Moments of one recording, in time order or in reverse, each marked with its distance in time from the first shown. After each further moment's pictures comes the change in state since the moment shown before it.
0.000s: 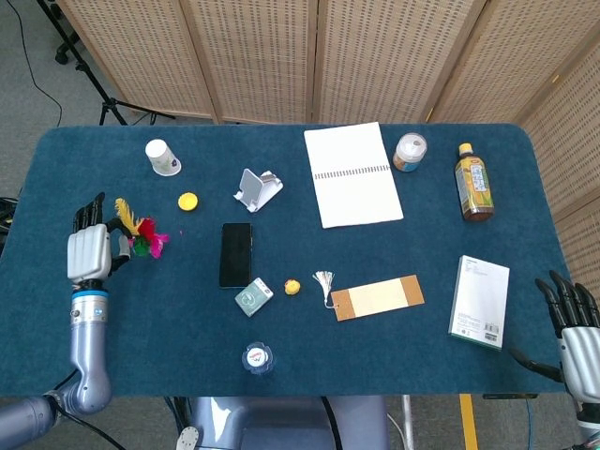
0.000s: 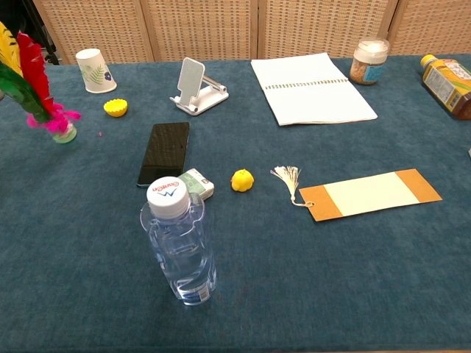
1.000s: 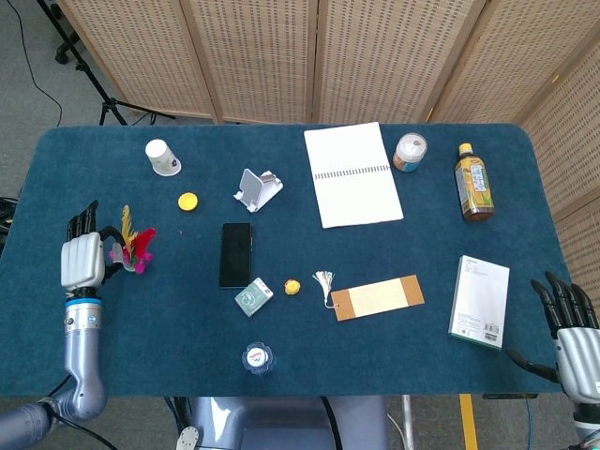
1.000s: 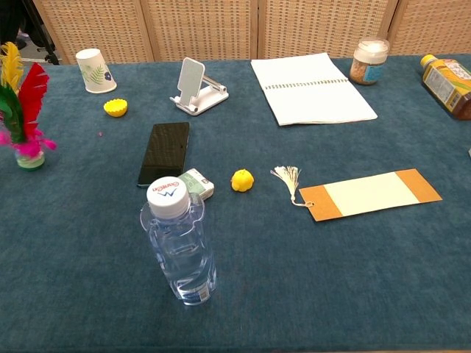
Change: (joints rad) left arm 0.034 -0.015 0.035 0.065 0.040 -0.003 -0.071; right arm 0.000 -0.008 -0.003 -0.001 -0.008 0.000 -0.025
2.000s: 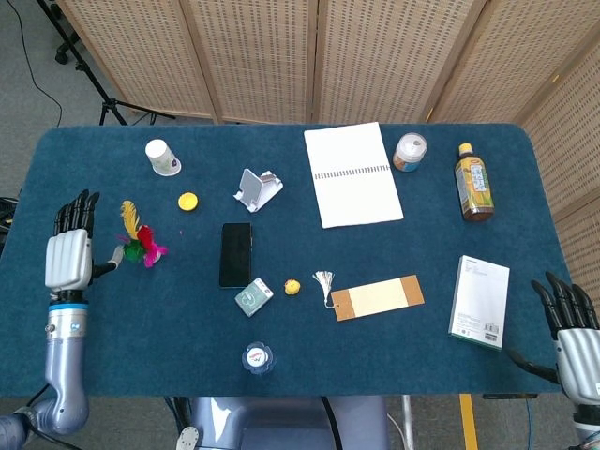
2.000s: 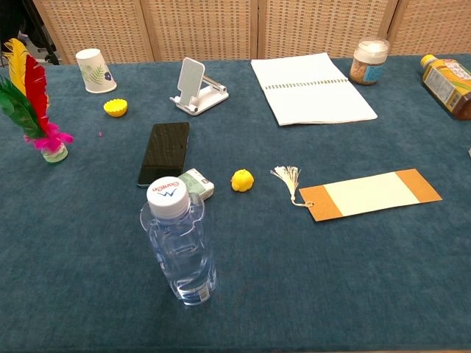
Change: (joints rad) left arm 0.062 0.124 0.025 -0.144 0.175 0.088 -0.080; right arm -0.005 -0.001 -0.001 -0.001 -0.007 0.013 -0.008
